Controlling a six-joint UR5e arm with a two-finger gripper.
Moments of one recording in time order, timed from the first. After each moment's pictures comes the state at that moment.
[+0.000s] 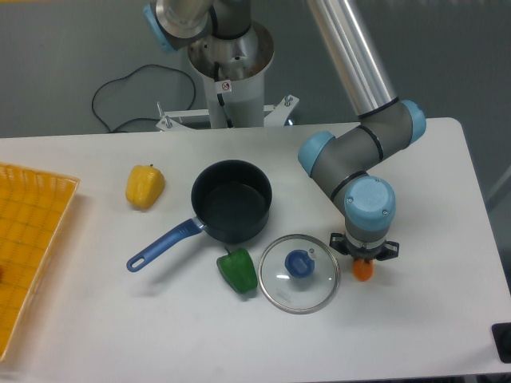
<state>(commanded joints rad) 2.63 -2.20 -1.54 -0.94 1.72 0.80</state>
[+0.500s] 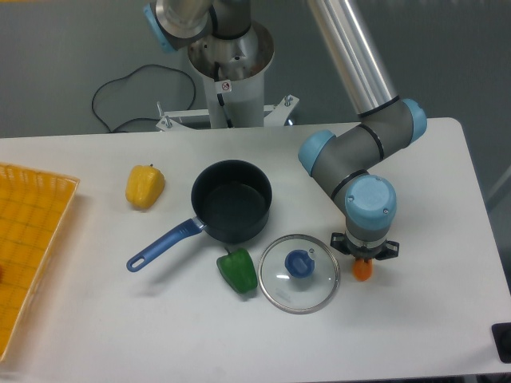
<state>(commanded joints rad) 2.63 -2.19 -1.54 -0.95 1.72 0.81</state>
